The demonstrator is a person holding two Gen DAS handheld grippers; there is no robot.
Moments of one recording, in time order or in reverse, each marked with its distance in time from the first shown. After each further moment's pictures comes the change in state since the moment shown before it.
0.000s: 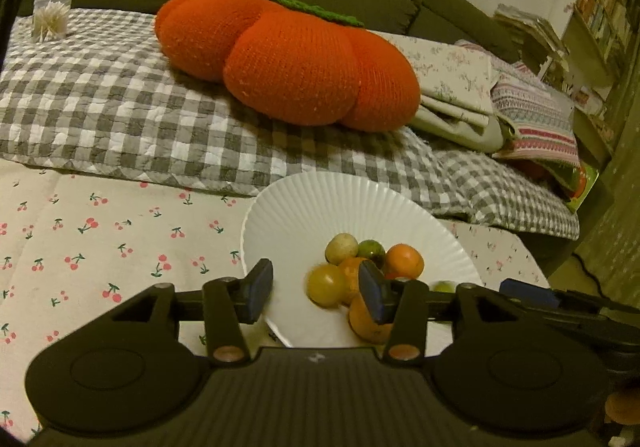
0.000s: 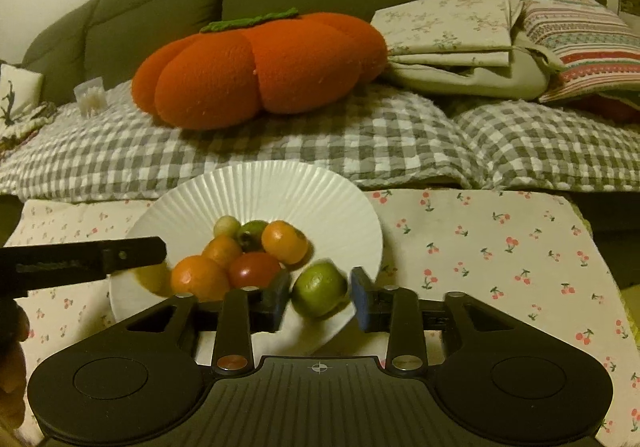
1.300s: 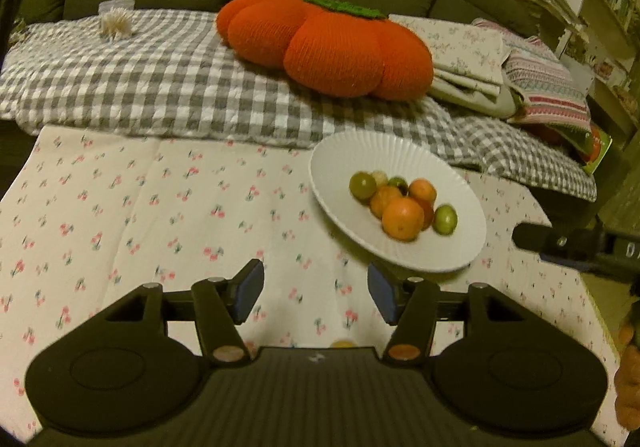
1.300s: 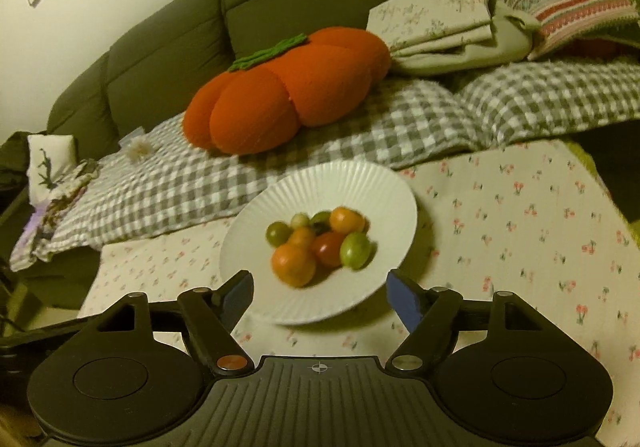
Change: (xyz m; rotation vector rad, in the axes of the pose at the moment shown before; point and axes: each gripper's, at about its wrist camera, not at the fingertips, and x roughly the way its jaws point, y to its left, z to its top) left arm -0.101 0.002 -0.034 0.035 0.082 0.139; right arm -0.080 0.005 -0.006 0.216 0.032 0.155
